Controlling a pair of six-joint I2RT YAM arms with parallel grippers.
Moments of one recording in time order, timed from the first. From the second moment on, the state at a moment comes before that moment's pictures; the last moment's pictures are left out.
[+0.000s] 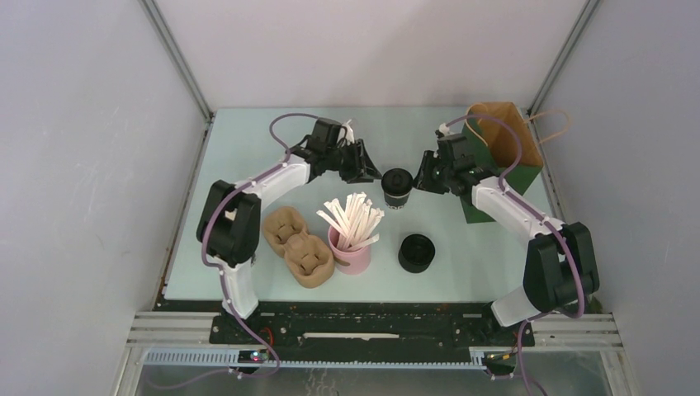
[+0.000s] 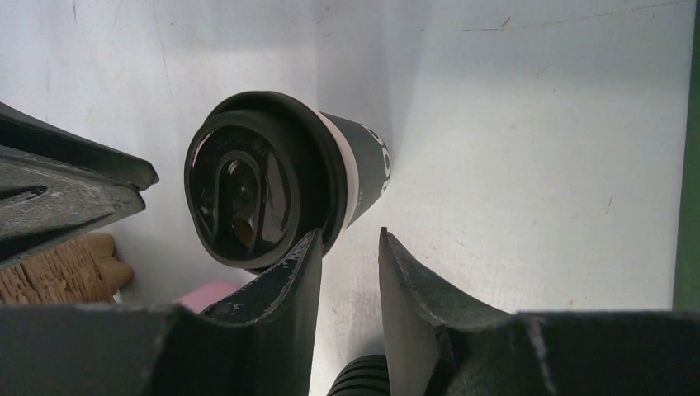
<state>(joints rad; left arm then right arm) -0.49 1.88 1.42 -0.24 0.54 -0.69 0.35 1.51 1.09 -0.35 -0.09 0.50</state>
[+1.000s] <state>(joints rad) -0.50 1.96 1.42 -0.24 0.53 -0.69 0.35 1.56 1.14 -0.35 -0.07 0.49</state>
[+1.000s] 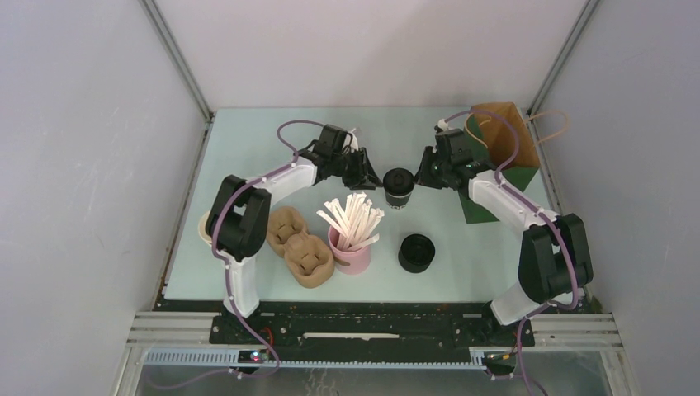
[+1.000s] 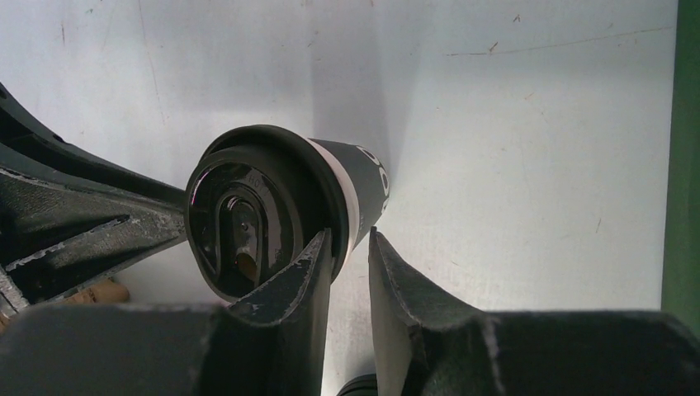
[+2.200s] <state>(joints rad) -0.50 1.93 1.40 -0.19 0.50 -0.75 0.34 1.59 1.15 -0.33 -0.09 0.49</state>
